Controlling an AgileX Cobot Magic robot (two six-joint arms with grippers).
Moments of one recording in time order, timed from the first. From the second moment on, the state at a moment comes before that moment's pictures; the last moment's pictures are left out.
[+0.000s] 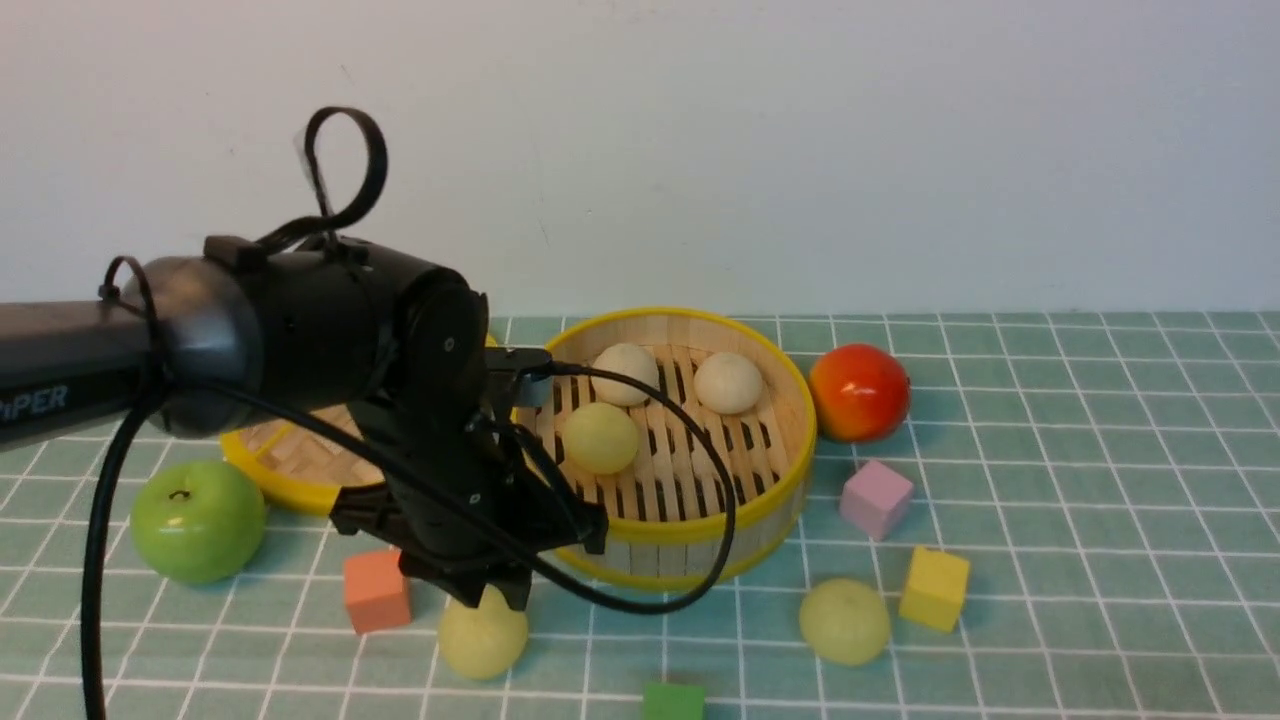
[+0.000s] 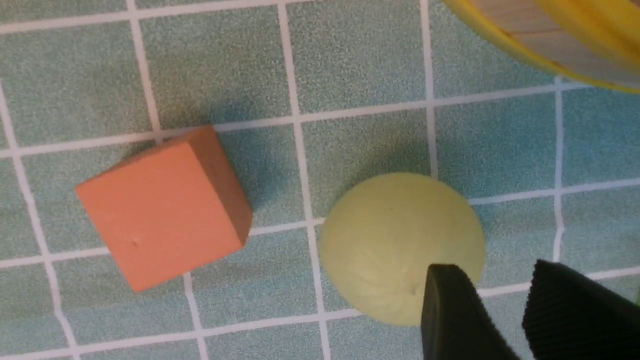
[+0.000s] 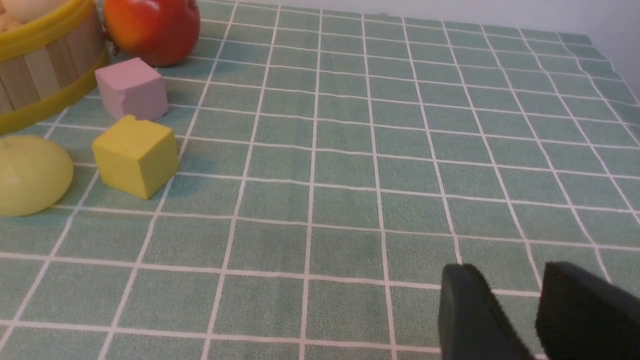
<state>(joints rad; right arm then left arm) -0.02 -0.01 0.01 -0.12 0.39 0.07 -0.50 1.80 -1.22 -0.03 0.82 -0.38</state>
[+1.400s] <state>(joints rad) -0.02 -0.01 0.01 -0.12 0.39 0.07 -0.50 1.87 -1.28 0.06 0.88 -0.42</state>
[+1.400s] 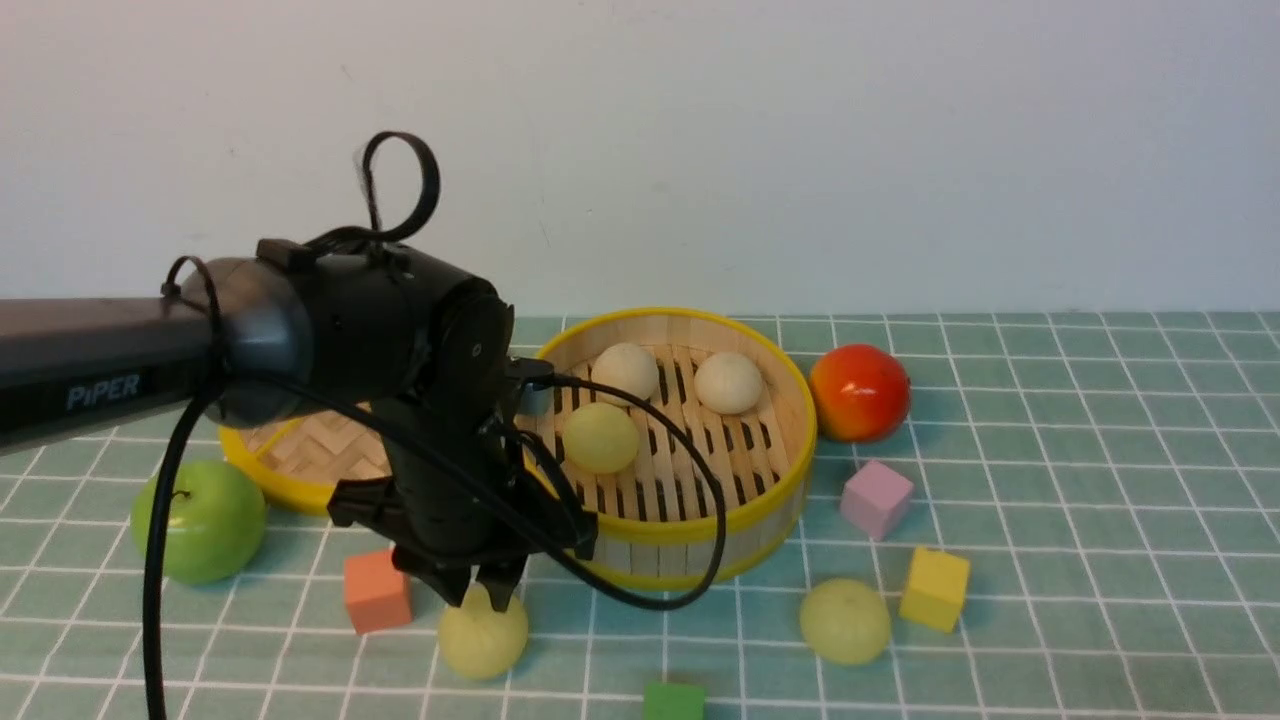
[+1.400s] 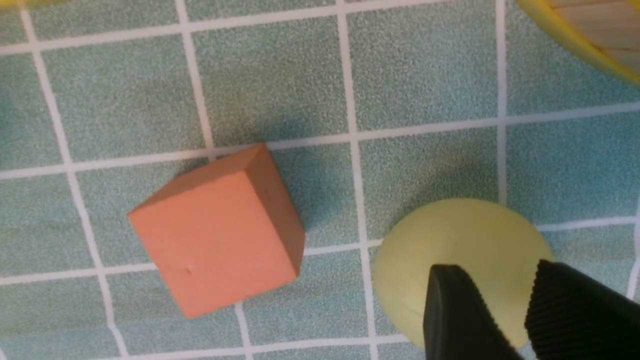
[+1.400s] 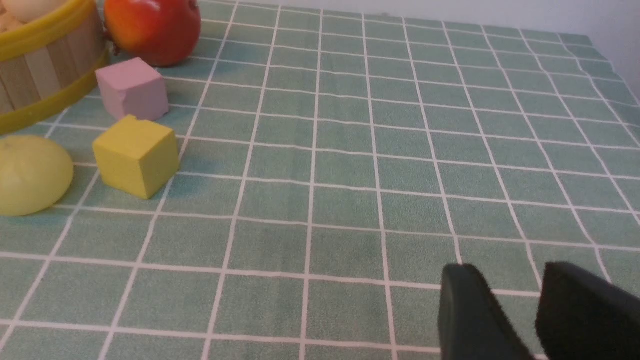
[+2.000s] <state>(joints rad) -0.02 -0.01 0.01 -0.12 0.39 0.07 -0.50 1.92 -1.28 0.05 0.89 -0.46</state>
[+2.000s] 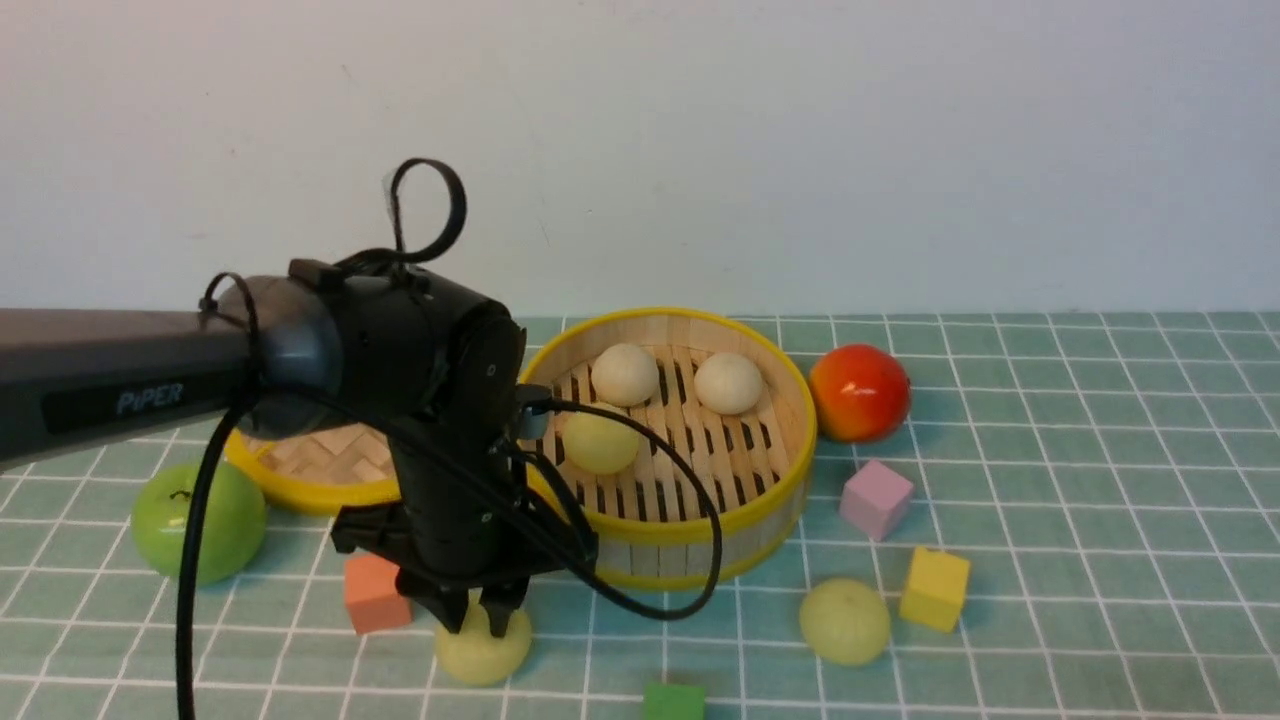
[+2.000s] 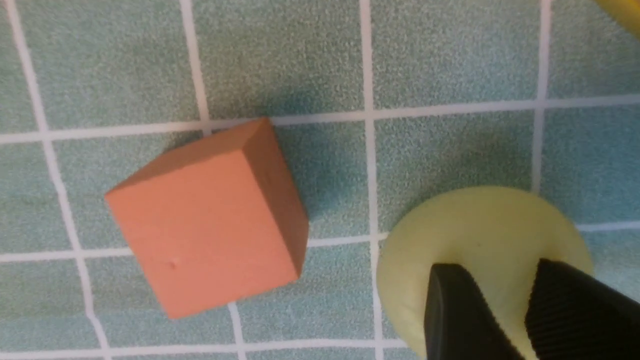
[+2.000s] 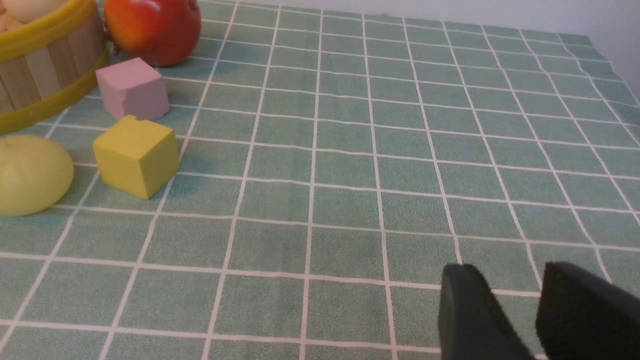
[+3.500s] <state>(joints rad) -0.02 -0.01 0.01 -0.12 0.39 0.07 -0.55 2.21 -1.90 -0.15 0.98 -0.38</state>
